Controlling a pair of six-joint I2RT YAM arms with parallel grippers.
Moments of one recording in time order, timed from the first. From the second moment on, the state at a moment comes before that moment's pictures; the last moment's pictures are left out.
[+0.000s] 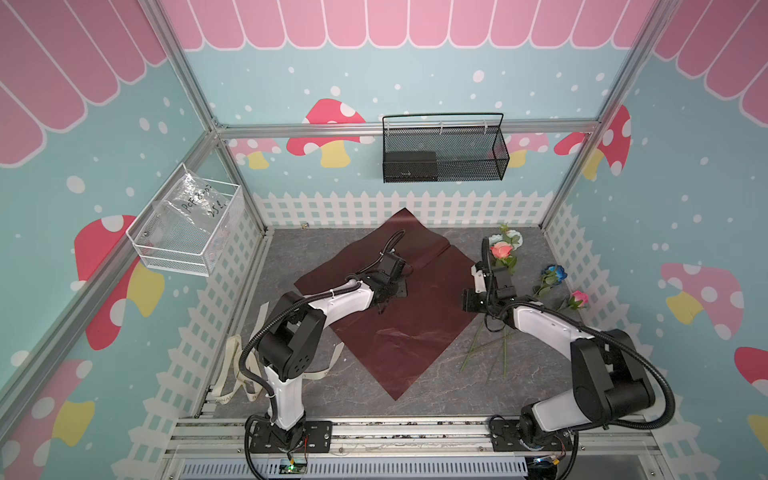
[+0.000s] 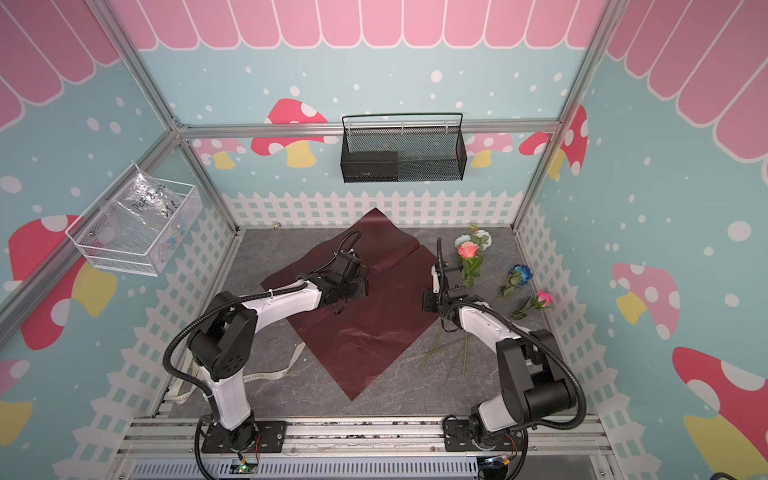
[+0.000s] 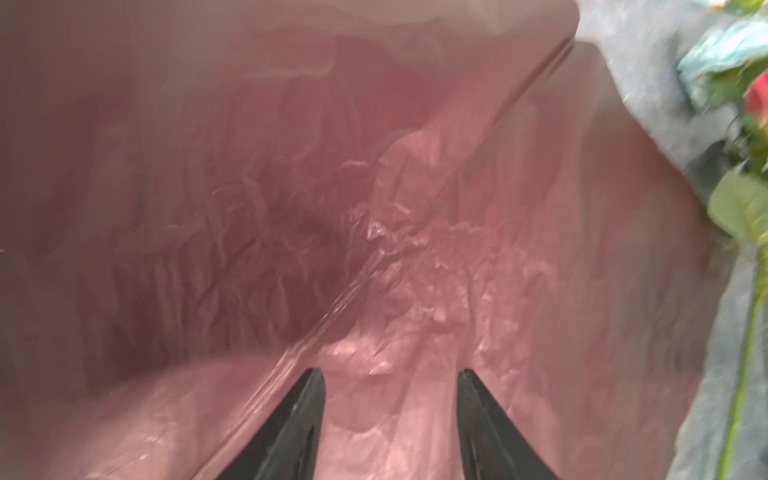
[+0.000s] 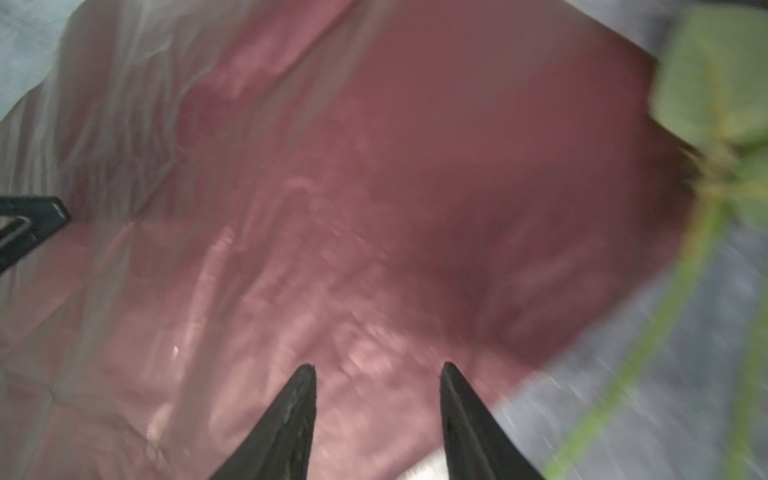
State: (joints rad) left arm -0.61 1.90 1.28 -0.23 -0.12 -0.62; right arm 0.29 1.56 0.87 -0.16 -0.14 0.28
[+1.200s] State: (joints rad) left arm -0.48 1.75 1.03 -0.13 -0.11 -0.78; right arm 0.45 1.72 0.87 -0.15 -0.14 0.29
